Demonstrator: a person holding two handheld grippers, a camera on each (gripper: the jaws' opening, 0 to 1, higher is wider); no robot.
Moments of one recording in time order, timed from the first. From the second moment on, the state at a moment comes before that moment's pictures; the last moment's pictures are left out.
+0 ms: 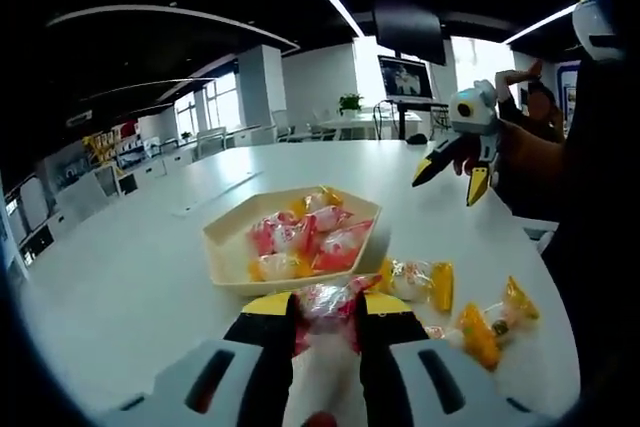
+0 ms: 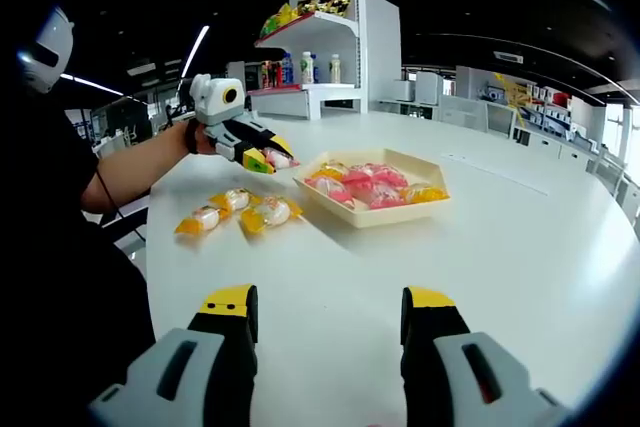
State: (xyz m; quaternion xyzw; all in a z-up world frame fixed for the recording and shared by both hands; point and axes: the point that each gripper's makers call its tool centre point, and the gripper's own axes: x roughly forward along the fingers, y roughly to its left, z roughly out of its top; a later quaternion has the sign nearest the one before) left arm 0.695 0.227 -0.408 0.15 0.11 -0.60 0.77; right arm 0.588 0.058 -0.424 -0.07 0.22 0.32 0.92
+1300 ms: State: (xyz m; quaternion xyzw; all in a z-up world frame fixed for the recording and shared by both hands) left arm 0.706 0.198 -0.374 0.16 0.04 -0.59 0.79; right arm 0.589 0.058 -0.423 -0.07 0.22 0.32 0.92
